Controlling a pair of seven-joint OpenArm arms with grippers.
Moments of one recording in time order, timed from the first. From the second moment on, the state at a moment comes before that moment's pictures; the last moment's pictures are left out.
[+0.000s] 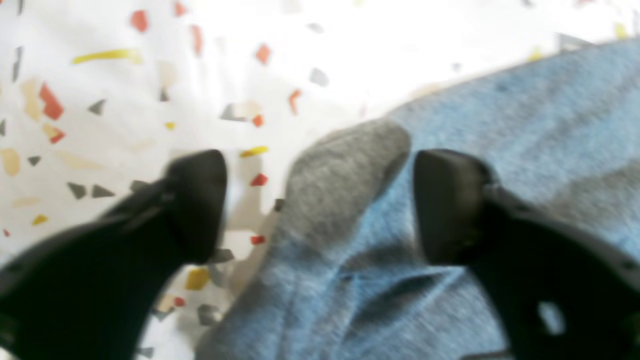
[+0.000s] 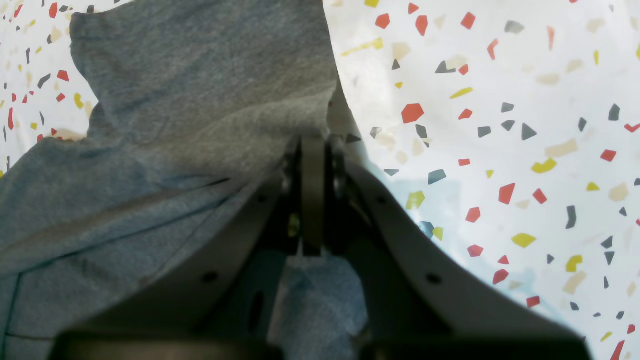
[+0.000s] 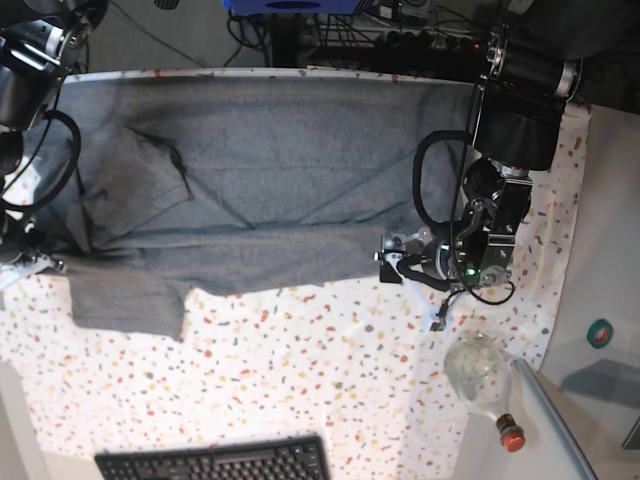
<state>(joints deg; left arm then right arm) -17.8 -12.8 12.8 59.1 -19.3 -4.3 48.6 9.1 13.0 31.8 72.7 16.8 17.3 -55.8</state>
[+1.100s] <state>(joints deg) -17.8 -12.5 12.9 53.7 -19.4 -4.3 42.5 9.0 13.0 31.8 70.0 17.0 17.3 -55.8</state>
